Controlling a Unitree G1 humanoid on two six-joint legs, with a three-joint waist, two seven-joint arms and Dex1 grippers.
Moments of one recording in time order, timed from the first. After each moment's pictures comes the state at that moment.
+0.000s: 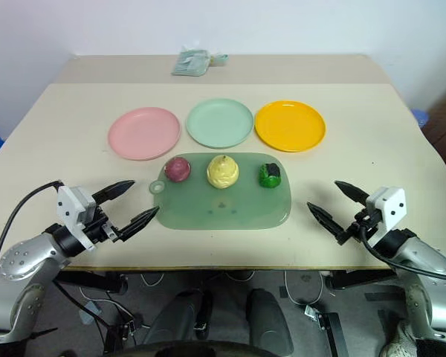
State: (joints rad) left arm 0.18 0.58 0.22 -0.52 -0.50 0.30 -0.72; right arm 0.20 -0.66 -0.38 -0.20 0.56 0.14 0.84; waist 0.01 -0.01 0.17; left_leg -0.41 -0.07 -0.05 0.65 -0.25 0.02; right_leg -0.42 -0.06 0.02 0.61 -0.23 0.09
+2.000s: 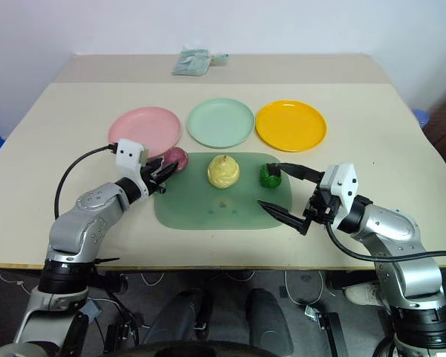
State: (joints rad) left arm -0.39 0.33 0.06 -0.16 -0.38 0.64 -0.26; right arm -0.03 -0.66 -0.18 -0.38 0.57 0.23 0.94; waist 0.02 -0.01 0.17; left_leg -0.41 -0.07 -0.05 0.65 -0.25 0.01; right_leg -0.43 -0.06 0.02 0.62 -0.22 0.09
